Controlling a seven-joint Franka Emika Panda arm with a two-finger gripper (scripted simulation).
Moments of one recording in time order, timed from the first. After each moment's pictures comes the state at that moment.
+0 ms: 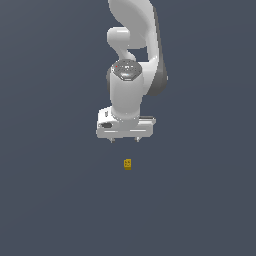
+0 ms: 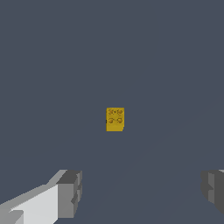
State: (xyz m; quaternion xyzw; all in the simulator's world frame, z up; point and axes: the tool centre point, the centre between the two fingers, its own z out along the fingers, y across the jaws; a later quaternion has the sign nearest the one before) arm 0.019 -0.013 0.174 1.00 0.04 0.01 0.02
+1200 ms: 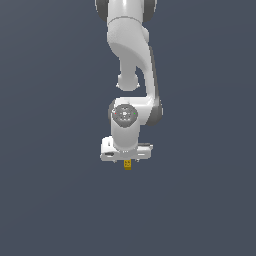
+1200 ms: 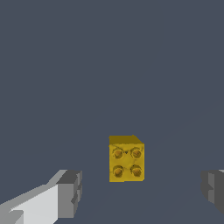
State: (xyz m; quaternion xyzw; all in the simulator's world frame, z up) arm 0.058 -0.009 0.072 1.00 0.03 0.00 0.00
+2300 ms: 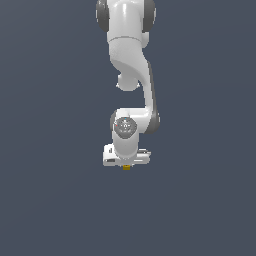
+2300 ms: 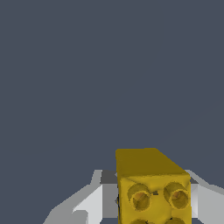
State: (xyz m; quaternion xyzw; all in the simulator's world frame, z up) arm 0.059 -0.008 0.022 1.00 0.03 0.00 0.00
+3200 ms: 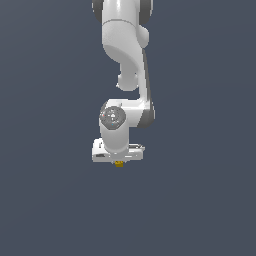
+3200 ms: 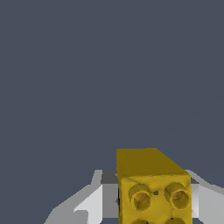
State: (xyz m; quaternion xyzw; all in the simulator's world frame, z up) arm 0.062 -0.040 0.068 1.00 0.03 0.00 0.00
